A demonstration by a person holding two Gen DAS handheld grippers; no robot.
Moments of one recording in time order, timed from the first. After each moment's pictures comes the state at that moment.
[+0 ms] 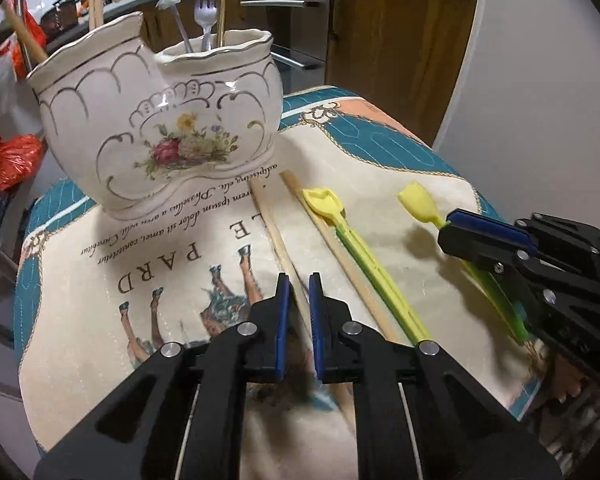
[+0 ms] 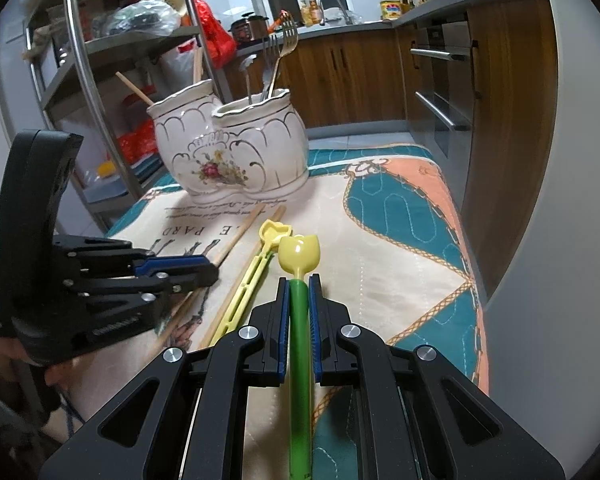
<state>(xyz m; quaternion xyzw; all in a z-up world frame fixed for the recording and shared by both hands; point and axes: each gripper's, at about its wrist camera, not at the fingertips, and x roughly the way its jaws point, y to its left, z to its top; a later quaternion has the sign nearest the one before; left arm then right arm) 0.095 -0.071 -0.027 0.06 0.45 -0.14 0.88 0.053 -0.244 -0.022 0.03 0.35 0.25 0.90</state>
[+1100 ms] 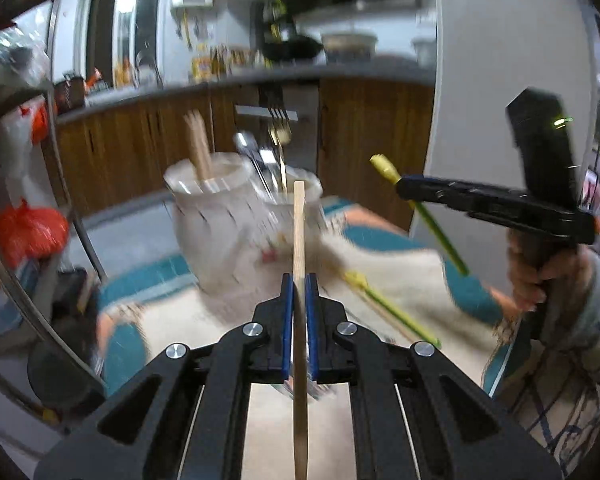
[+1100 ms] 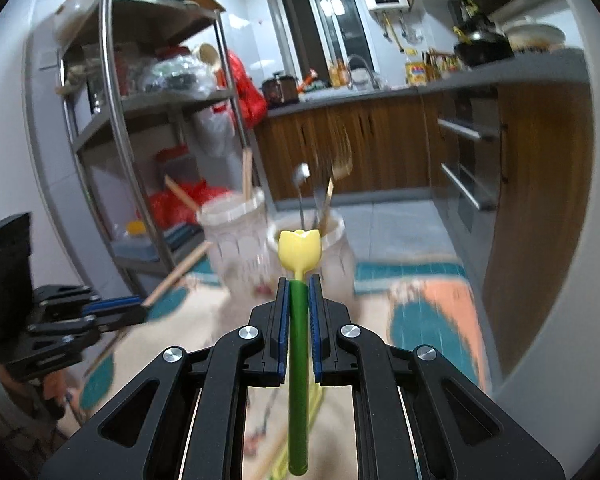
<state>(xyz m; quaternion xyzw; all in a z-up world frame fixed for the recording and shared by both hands) 0.024 0.035 0.061 0.05 0.25 -0.19 0.95 0.076 -0.214 0.063 0.05 0.24 0.29 0.93</state>
